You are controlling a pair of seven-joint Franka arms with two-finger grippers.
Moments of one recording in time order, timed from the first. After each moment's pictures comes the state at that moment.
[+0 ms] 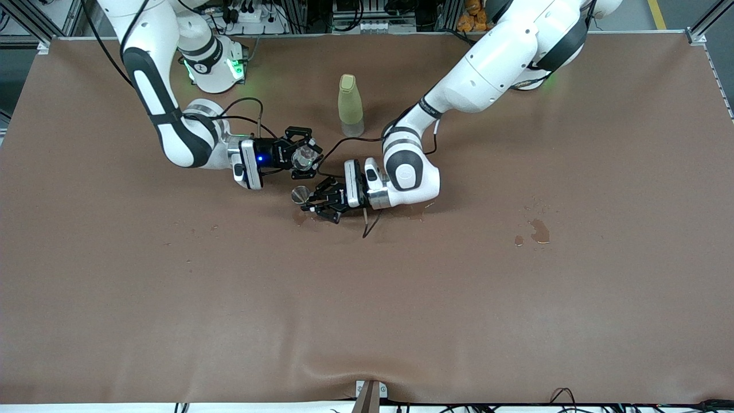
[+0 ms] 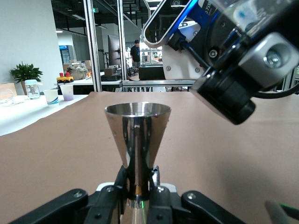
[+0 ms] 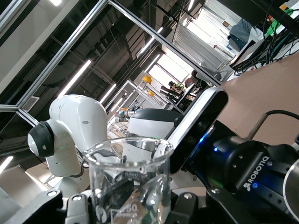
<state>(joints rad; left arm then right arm) -0.55 0.95 -0.33 -1.45 -2.06 2.41 2.68 0.40 0.29 -0.05 -2.42 2.02 1.65 -1.88</state>
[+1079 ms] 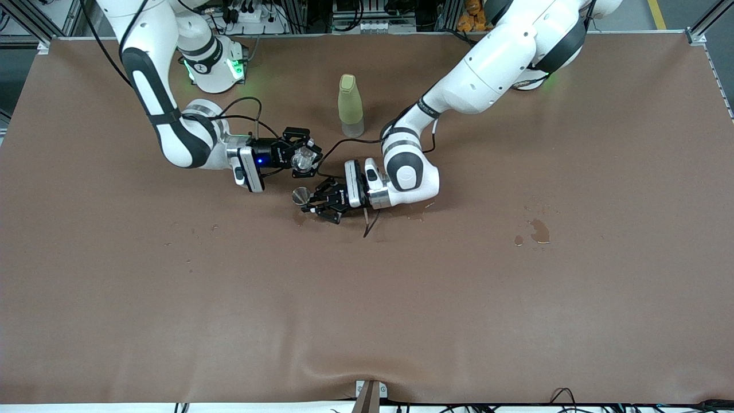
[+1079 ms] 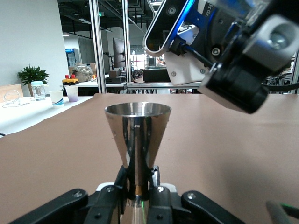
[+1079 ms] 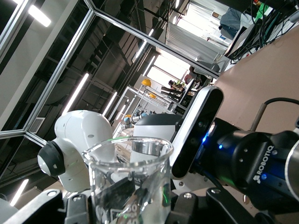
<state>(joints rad) -0.55 0.97 -0.33 -1.45 -2.11 2.40 2.72 0.39 0.29 -0.05 -2.42 2.03 1.63 -1.72</state>
